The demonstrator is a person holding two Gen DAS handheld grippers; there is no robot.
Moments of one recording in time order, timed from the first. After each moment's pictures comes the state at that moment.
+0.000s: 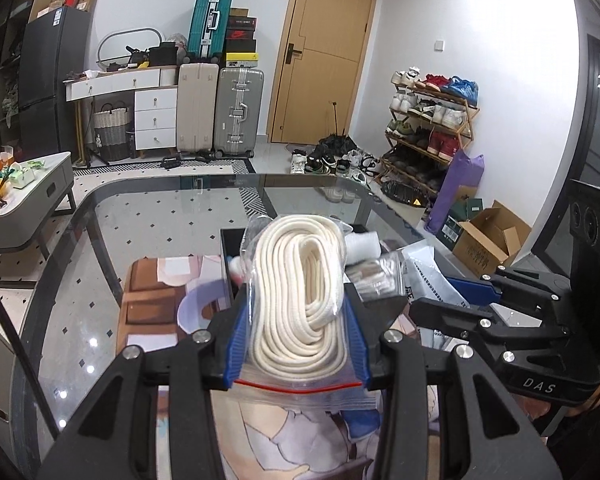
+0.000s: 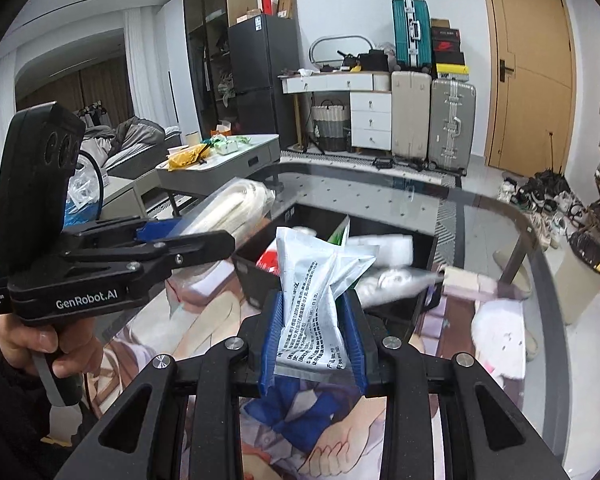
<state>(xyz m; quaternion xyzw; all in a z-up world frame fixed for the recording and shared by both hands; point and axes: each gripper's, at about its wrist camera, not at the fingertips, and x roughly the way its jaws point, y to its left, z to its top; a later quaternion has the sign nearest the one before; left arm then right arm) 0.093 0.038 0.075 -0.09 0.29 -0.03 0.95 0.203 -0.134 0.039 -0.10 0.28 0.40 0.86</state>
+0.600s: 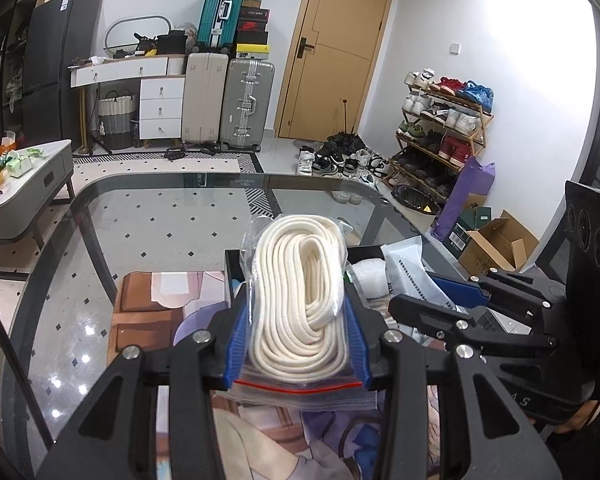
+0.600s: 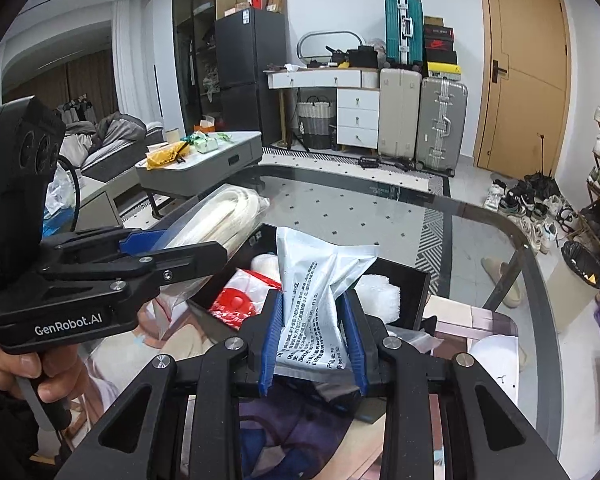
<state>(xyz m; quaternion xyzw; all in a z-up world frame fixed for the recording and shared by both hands) 0.146 0.052 0.066 -0.11 0.30 -0.02 0.95 0.257 -0.098 0.036 -0.12 0.30 0.38 0.87</state>
